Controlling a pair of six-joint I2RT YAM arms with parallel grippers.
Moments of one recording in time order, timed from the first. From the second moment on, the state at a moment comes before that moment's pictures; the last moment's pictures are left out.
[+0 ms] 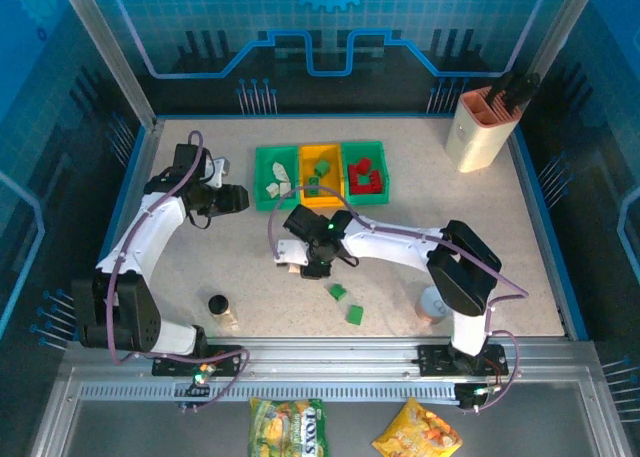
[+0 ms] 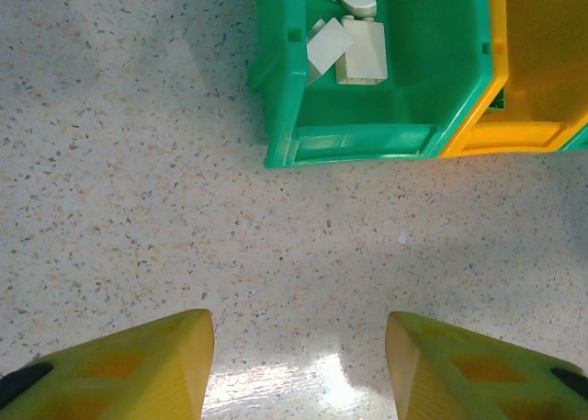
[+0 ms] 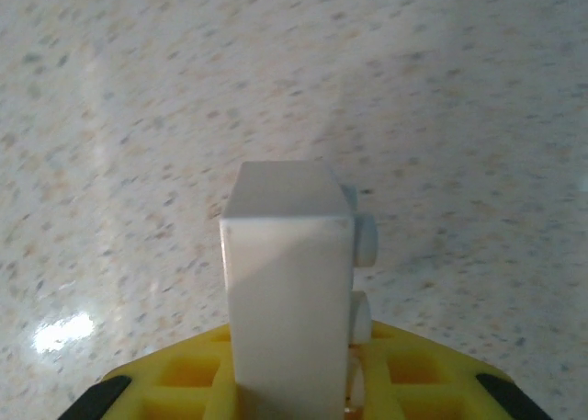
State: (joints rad) left arm -0.01 1.40 1.11 -0.75 0.31 -0.23; right arm 0.97 1.86 1.35 -0.70 -0.06 -0.49
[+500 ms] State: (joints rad) left arm -0.01 1.40 1.11 -0.75 0.30 -0.22; right arm 0.75 2.00 1.56 -0.55 -0.18 0.14
